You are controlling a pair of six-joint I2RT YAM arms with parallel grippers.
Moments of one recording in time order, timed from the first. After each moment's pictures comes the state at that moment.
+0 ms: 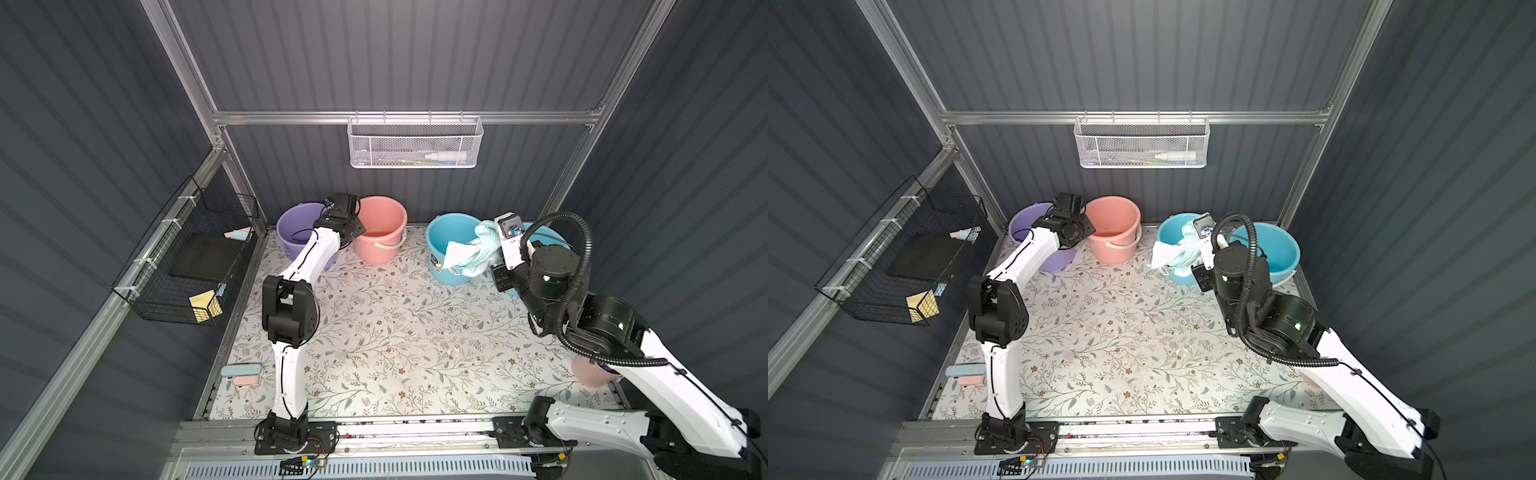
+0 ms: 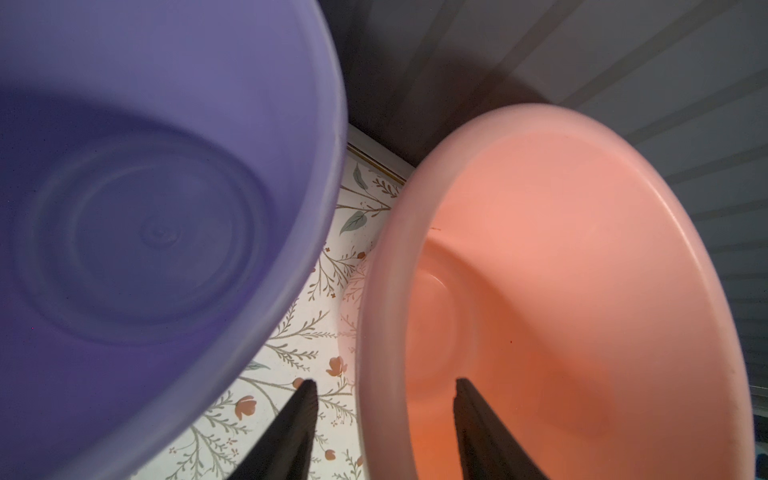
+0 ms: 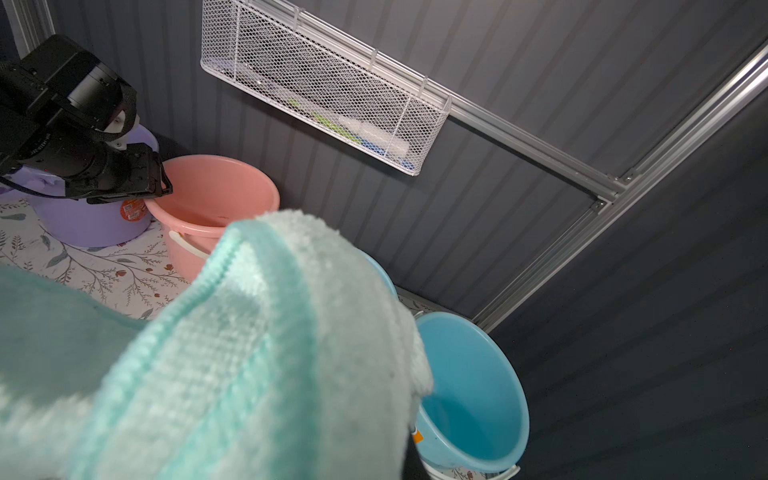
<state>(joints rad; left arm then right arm) -0.25 2.13 1.99 -0.64 -0.16 -0.74 0.93 1.04 1.47 -0.70 0.76 -0.19</state>
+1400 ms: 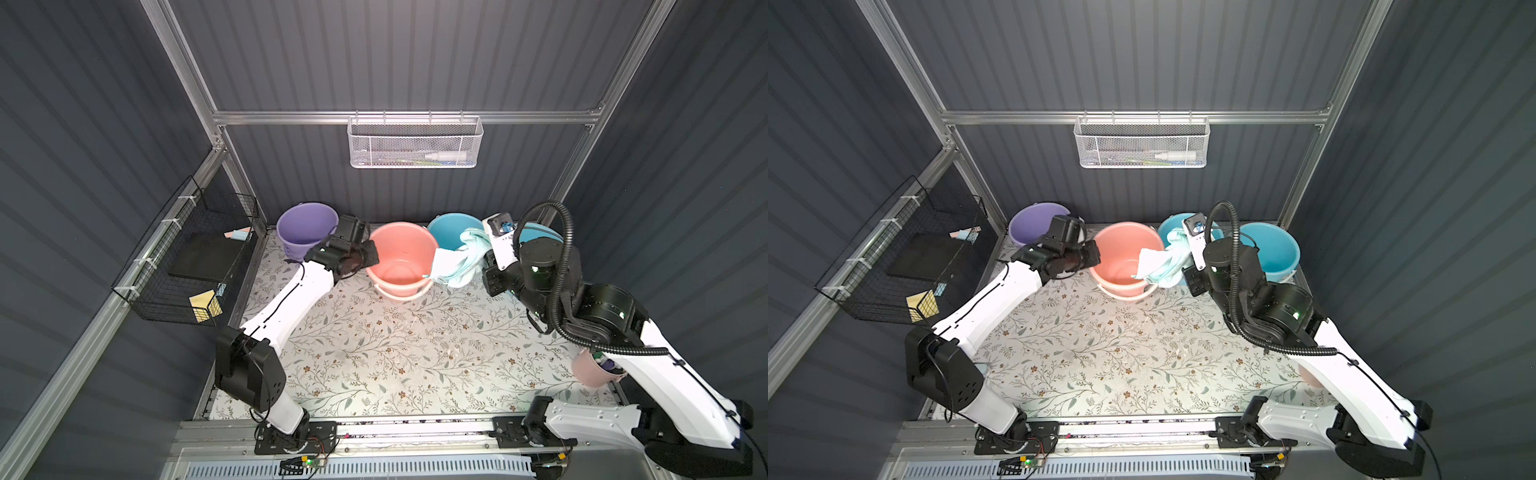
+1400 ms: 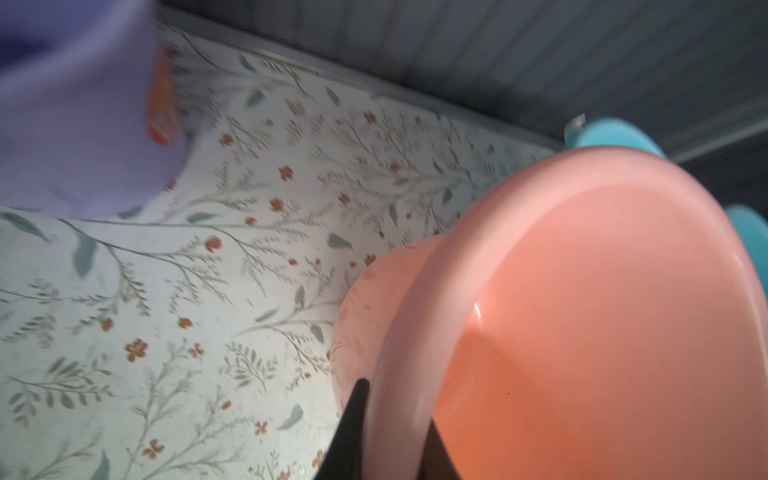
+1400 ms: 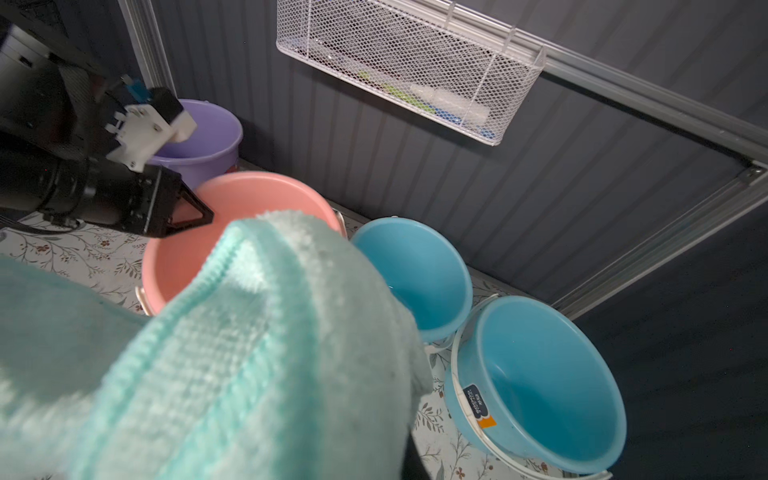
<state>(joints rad) -0.48 1.60 1.44 -0.63 0.00 -0.57 0.93 1.14 1.62 -0.92 0.54 0.00</state>
